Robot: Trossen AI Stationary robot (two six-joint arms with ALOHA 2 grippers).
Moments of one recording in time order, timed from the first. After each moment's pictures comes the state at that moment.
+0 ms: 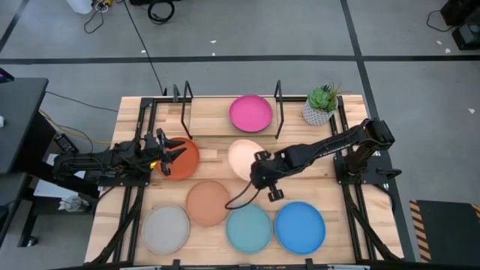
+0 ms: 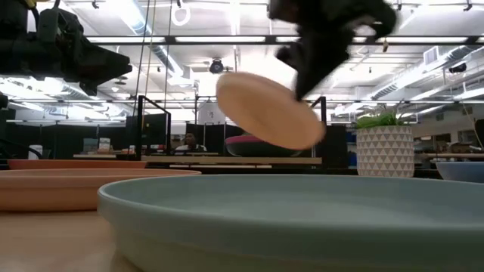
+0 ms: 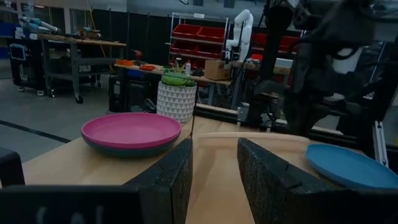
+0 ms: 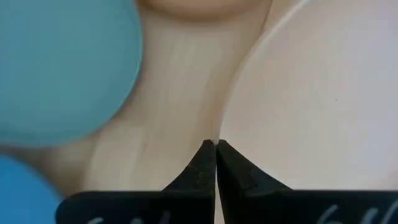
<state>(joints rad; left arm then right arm) 0.01 0.02 0.01 0.11 -0.29 -0.12 0.19 1.70 1.30 -0.71 0.08 -0.15</state>
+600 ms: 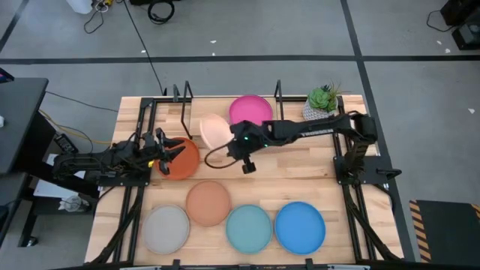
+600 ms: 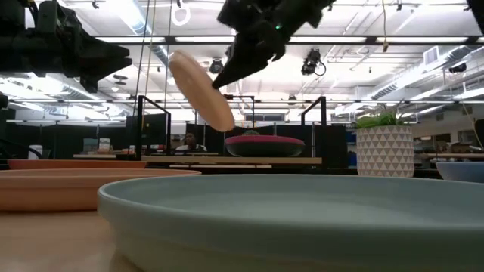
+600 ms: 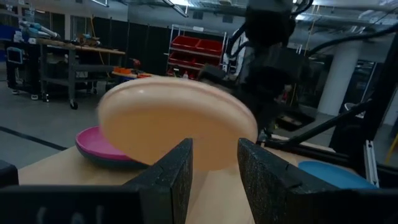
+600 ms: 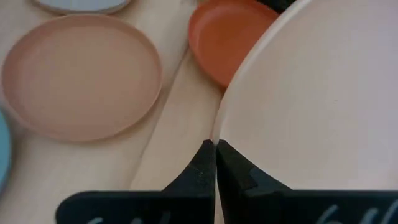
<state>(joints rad) 0.01 0.02 0.01 0.16 -0.29 -0.15 -0.07 1.83 1.46 -0.38 -0.10 -0.42</state>
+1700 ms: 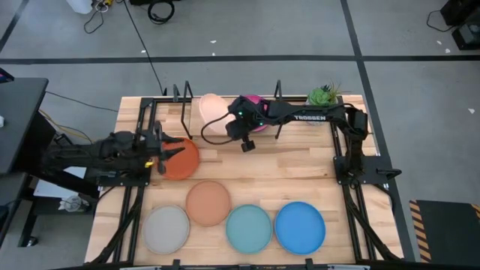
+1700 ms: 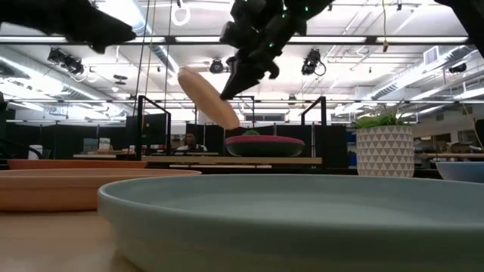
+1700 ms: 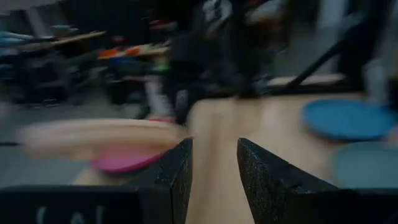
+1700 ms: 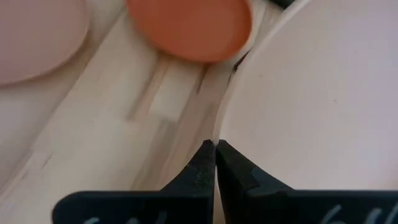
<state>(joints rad) 0.01 0.33 0.38 -0.14 -0.23 0.11 -0.24 1.90 1.63 -0.57 -0.12 -0.66</state>
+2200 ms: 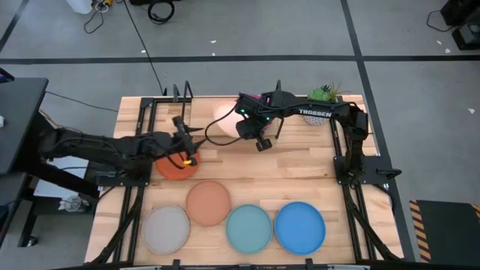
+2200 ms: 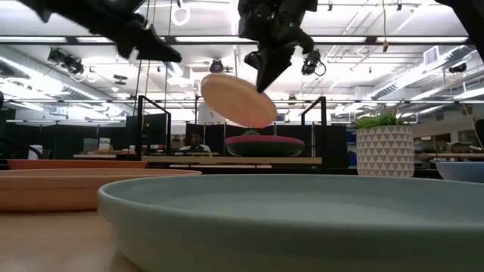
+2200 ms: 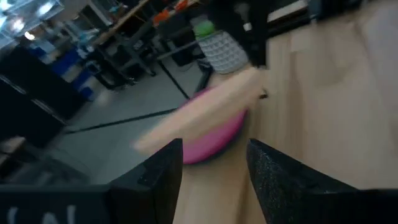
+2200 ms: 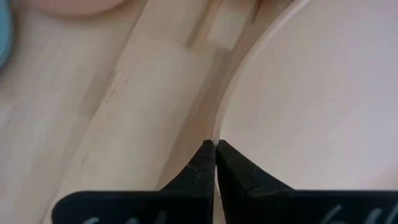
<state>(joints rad) -0.03 0.90 0.55 0.08 -0.57 0.41 -0.24 1.90 1.82 -1.08 -0.13 -0.65</state>
